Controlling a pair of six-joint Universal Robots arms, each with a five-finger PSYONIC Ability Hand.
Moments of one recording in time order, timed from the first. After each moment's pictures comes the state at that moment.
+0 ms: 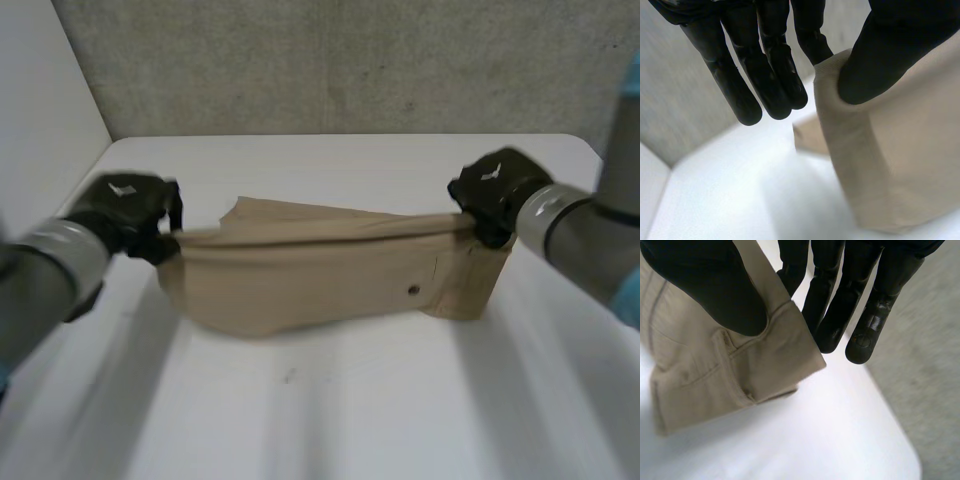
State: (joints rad) left arm 4.39 -1.76 -1.55 2.99 -1.55 3.44; right arm 1.96 -1.14 1.19 0.33 1.51 2.43; left_hand 1.11 1.20 1.19 1.20 0.97; right_hand 0.95 1.18 1.17 1.19 0.98
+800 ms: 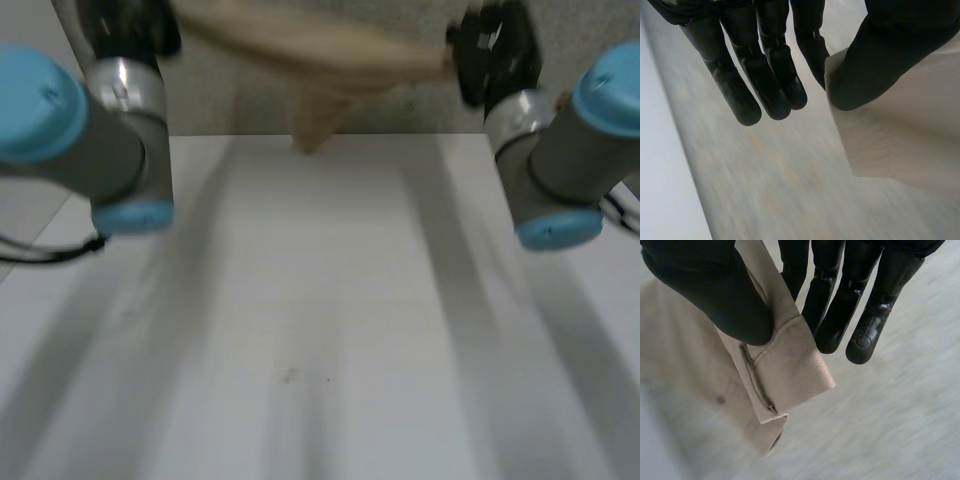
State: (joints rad) left arm 4.27 -2.10 -1.08 3.75 -1.79 3.45; right arm 1.97 -0.94 0.96 -0.34 1.54 2.51; left_hand 1.11 1.20 1.19 1.20 0.99; right_hand 0.97 1.18 1.19 1.19 1.00
